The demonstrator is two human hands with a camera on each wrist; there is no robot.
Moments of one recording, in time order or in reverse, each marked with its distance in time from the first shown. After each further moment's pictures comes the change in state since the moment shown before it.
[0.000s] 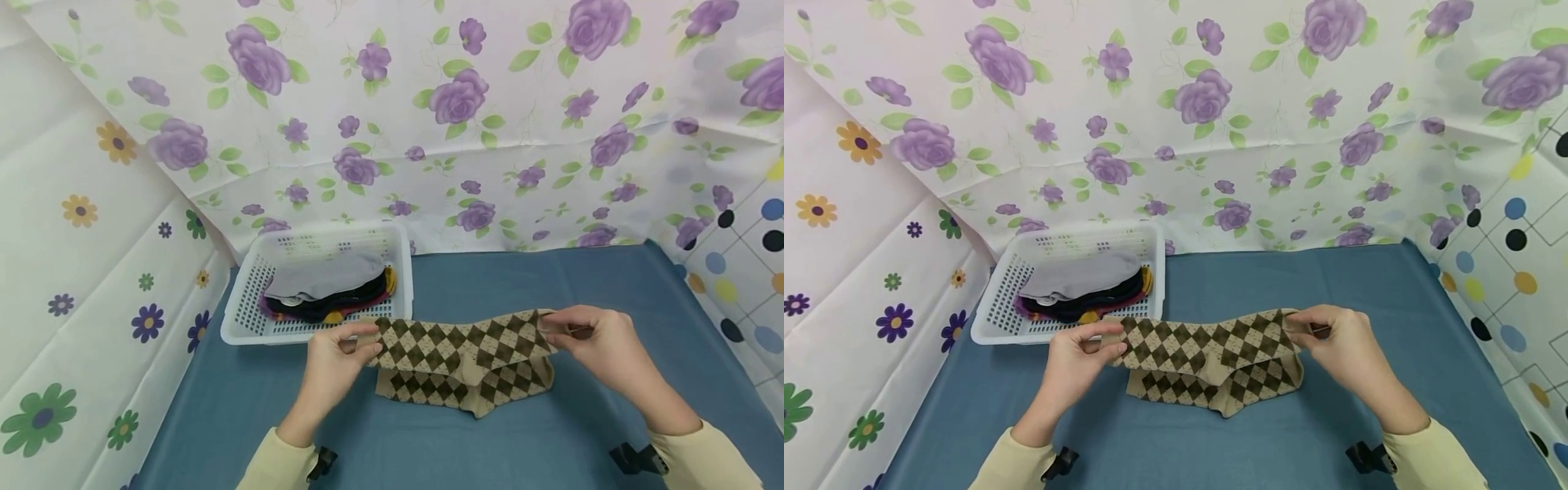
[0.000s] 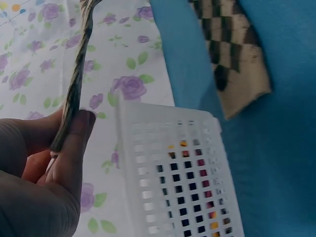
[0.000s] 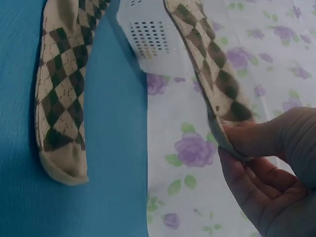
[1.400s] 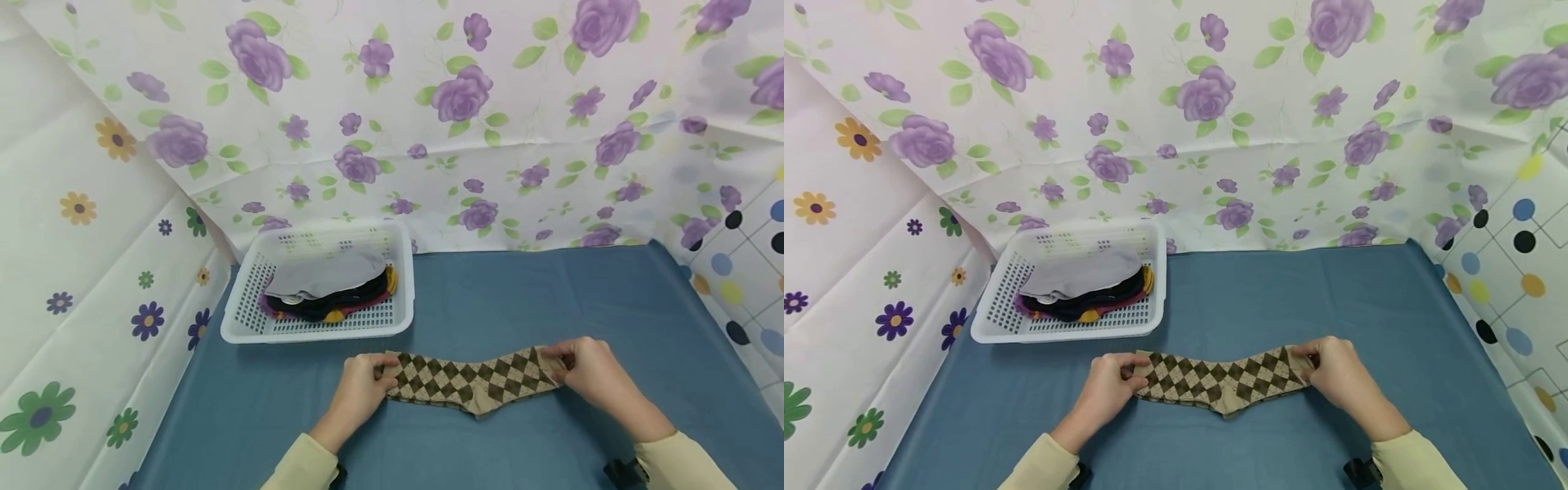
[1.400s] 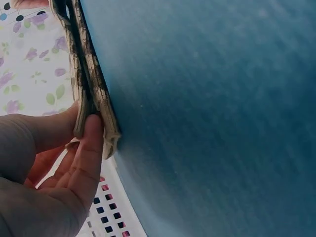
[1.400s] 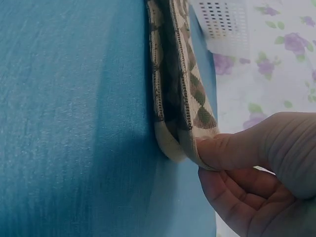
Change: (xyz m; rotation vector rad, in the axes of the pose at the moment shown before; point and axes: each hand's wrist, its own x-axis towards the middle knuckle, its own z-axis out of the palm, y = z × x) left_hand -0.004 -0.066 0.045 0.383 -0.182 -0.021; right_hand -0.011 0.045 0.046 -0.010 -0.353 0.287
